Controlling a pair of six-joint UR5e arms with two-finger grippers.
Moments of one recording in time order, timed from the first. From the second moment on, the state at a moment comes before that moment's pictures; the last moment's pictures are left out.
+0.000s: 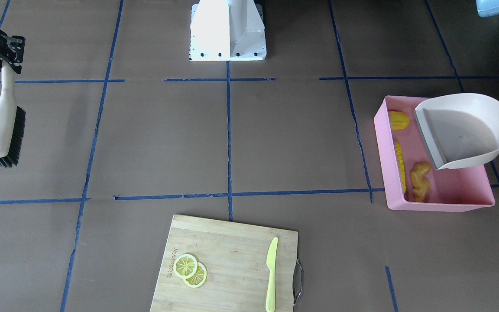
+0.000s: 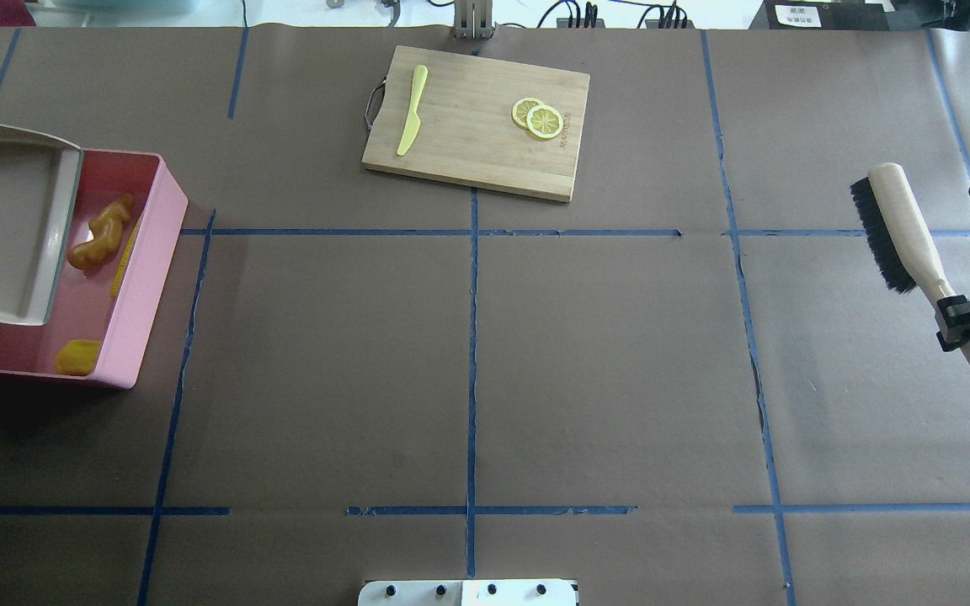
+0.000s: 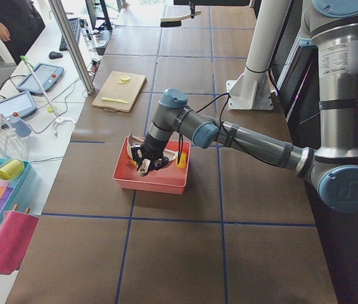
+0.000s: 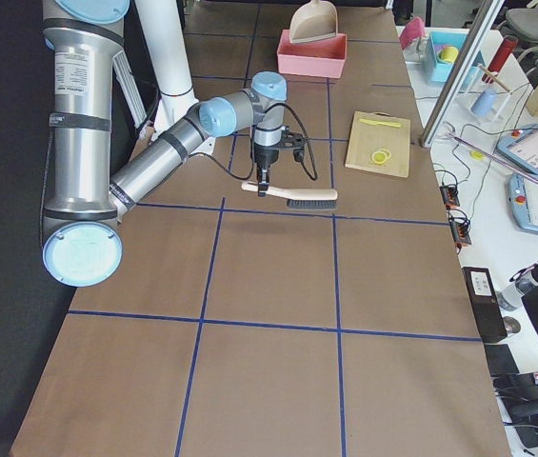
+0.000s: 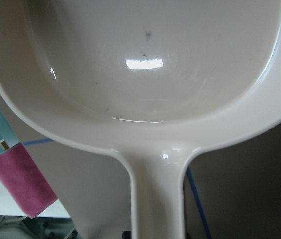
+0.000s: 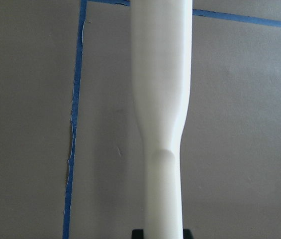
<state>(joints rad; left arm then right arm) -1.28 -1.45 -2.01 -1.83 -2.01 1.09 0.97 -1.63 2.36 -1.94 2.13 0.60</state>
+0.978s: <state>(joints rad) -0.82 -1.84 -1.97 -1.59 -2.13 0.68 0.97 -1.63 2.36 -1.94 2.13 0.60</state>
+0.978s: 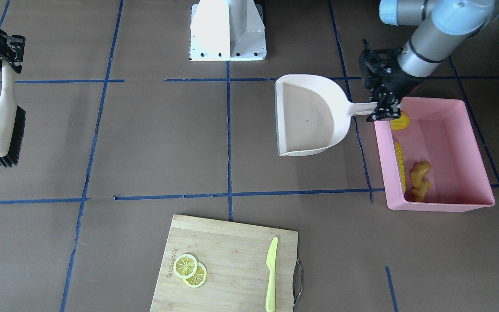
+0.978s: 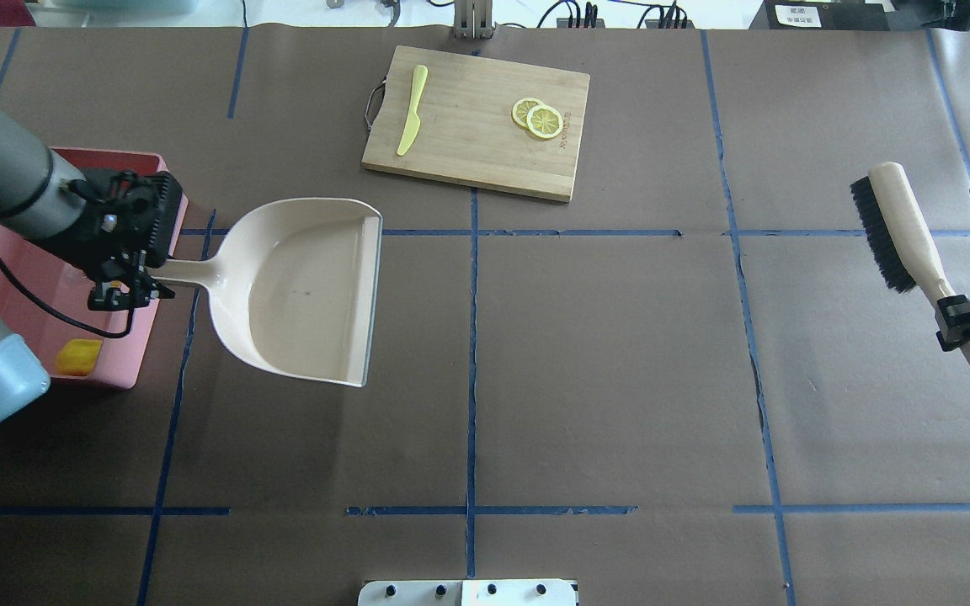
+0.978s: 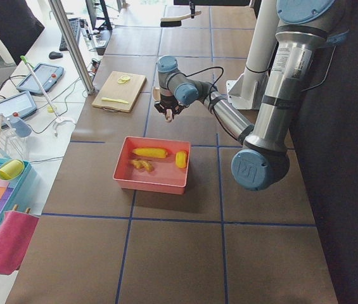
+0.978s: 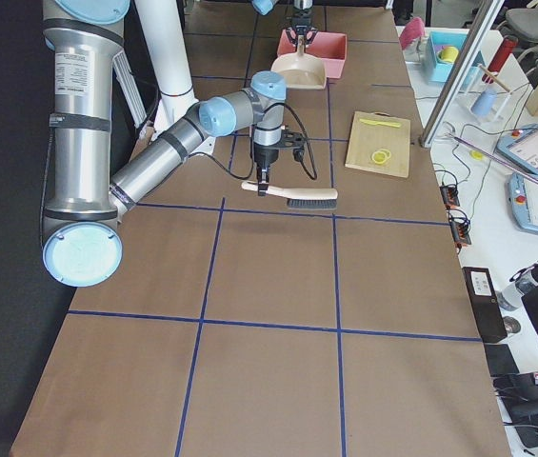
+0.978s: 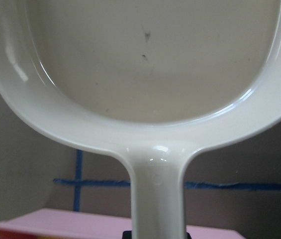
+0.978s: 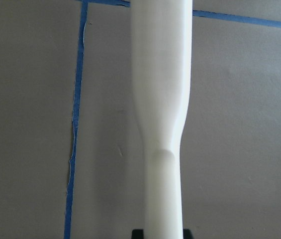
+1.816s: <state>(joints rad) -0.62 -1.96 -1.84 -1.57 -1.97 0.56 0.97 -1.65 2.33 -1.94 2.13 0.60</state>
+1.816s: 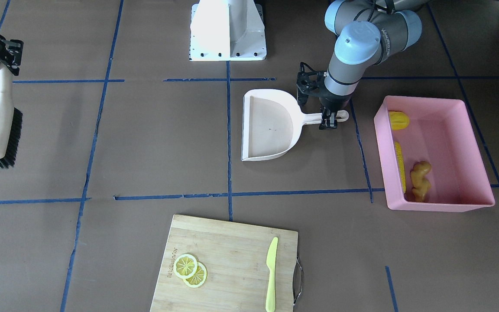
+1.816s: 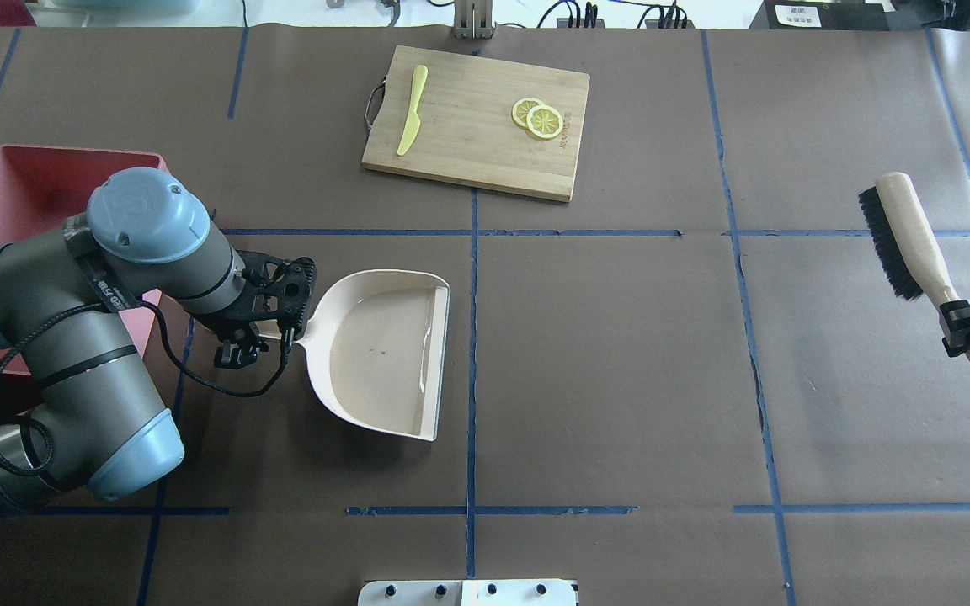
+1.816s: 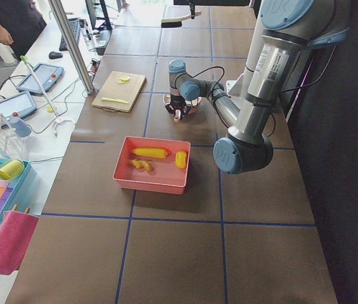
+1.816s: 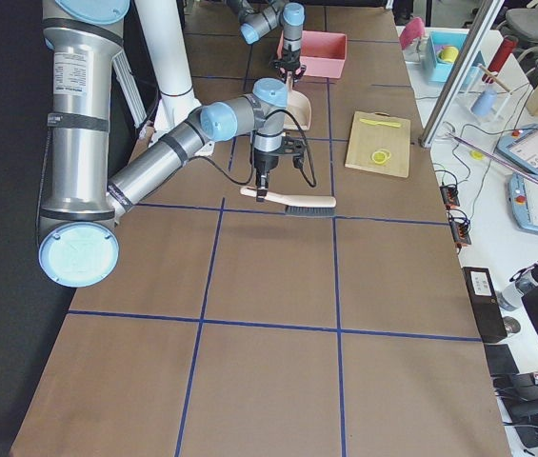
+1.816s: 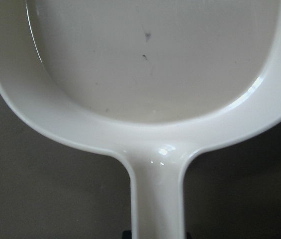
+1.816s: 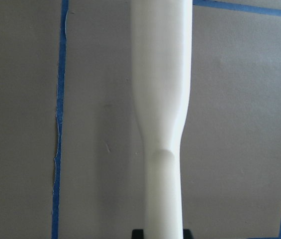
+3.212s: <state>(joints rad) -0.61 -1.97 -1.89 -1.58 -1.85 0.47 0.97 -1.84 2.18 -1.57 2.14 0.63</state>
